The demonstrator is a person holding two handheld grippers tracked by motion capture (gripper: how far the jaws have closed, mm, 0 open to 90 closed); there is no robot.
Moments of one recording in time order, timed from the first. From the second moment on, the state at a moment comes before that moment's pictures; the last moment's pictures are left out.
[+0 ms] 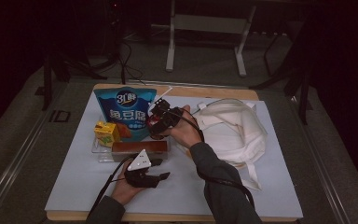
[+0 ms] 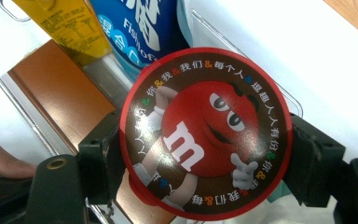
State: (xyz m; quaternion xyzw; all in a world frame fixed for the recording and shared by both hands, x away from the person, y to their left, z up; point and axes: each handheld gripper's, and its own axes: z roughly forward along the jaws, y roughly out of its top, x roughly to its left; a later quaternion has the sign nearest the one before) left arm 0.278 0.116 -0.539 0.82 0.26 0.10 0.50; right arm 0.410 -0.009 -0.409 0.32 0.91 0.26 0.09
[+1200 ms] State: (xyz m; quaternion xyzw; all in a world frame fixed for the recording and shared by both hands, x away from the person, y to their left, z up) left arm 0.278 0.116 -0.539 0.82 0.26 0.10 0.50; right arm 0.414 -0.006 -0.427 0.33 0.91 0.24 0.09
